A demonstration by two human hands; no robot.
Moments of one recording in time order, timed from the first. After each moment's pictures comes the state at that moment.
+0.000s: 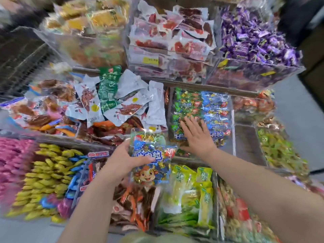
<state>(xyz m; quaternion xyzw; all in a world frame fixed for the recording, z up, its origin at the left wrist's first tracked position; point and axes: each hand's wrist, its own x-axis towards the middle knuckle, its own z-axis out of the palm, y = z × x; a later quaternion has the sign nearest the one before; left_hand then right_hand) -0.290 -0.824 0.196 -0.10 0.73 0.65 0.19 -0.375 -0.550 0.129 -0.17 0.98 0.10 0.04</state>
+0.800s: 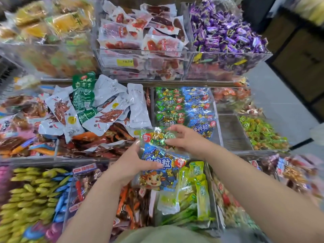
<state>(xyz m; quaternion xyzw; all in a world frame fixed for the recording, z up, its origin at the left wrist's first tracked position) -0.320 -0.790 0.183 0.03 0.67 0.66 0.33 -0.333 -0.573 0.208 0.05 0.77 -0.60 0.23</state>
